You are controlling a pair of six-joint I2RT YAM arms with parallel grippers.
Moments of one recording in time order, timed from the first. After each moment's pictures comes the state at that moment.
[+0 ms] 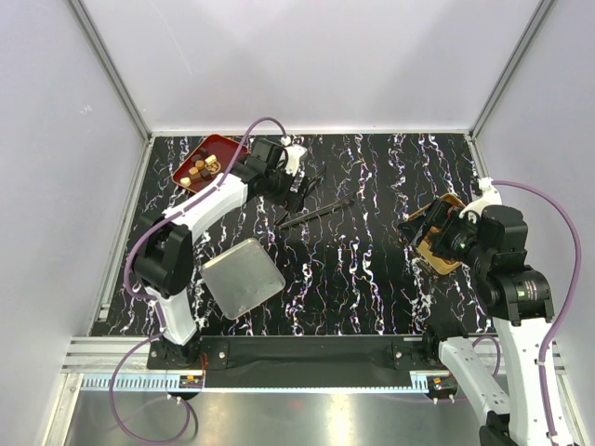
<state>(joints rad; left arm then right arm) -0.51 1.82 1.47 -0.52 0.19 -0.02 0.11 0.68 1.10 -0.91 -0.24 0.52</state>
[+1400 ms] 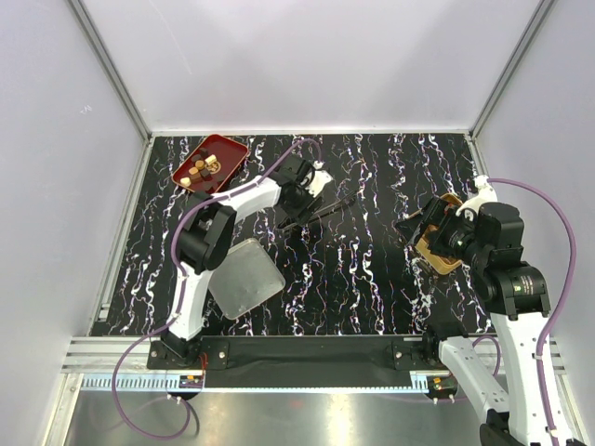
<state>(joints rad) -0.57 2.16 1.63 -0.53 0.11 0.28 0.11 0.70 1.08 -0.88 -0.26 0.51</state>
